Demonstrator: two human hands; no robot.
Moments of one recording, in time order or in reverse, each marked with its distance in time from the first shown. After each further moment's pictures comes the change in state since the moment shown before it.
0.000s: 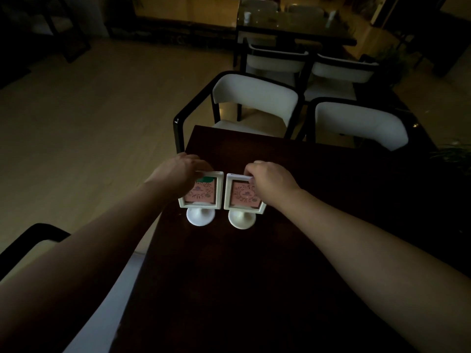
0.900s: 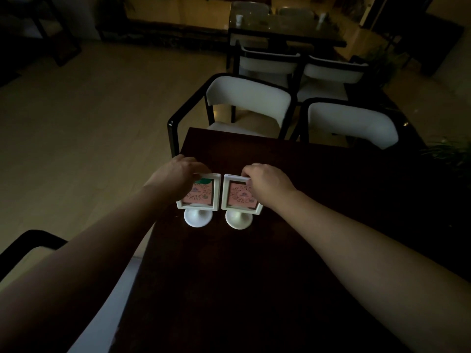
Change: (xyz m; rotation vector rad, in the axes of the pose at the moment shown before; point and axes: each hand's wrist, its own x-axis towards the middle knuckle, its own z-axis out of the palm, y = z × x) left_hand 0.000 0.000 0.004 -0.033 0.025 0.011; right_hand -0.005 0.001 0.001 0.011 -0.015 0.059
